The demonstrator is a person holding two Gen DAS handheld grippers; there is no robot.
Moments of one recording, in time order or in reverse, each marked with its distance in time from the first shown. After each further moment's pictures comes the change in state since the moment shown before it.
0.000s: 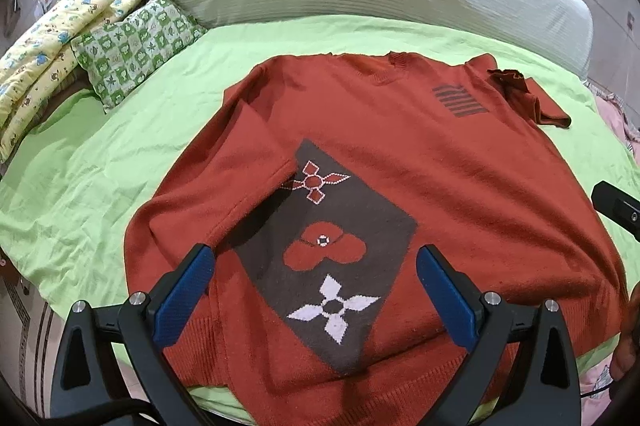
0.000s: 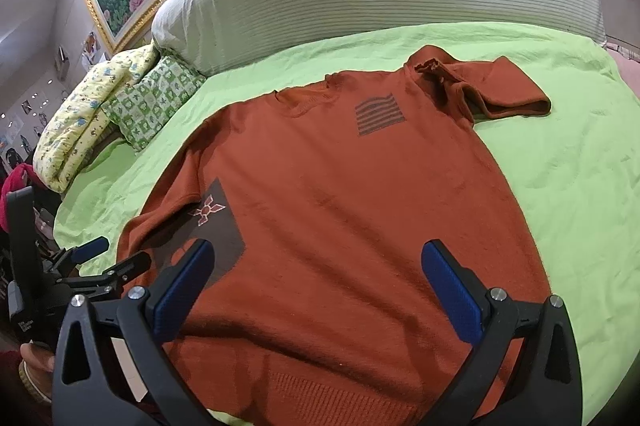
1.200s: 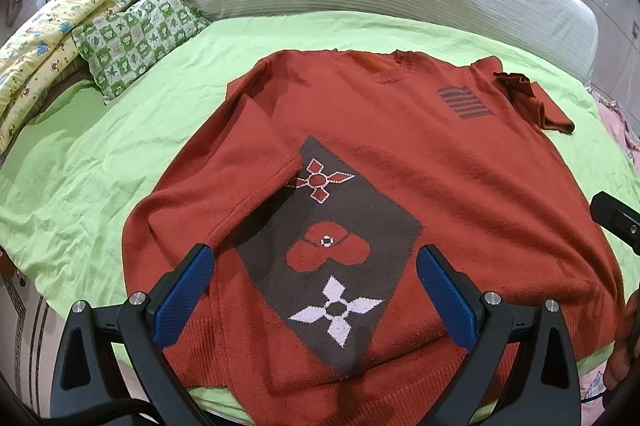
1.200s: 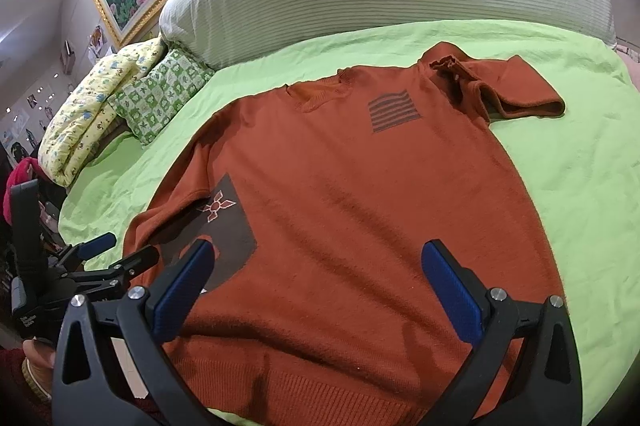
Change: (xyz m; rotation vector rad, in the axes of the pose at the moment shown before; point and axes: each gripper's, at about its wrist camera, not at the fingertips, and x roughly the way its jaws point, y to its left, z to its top) left arm 0.008 0.007 0.004 -0.033 0.028 -0.008; right arm 0.008 0.010 0.002 -0.009 0.024 0.025
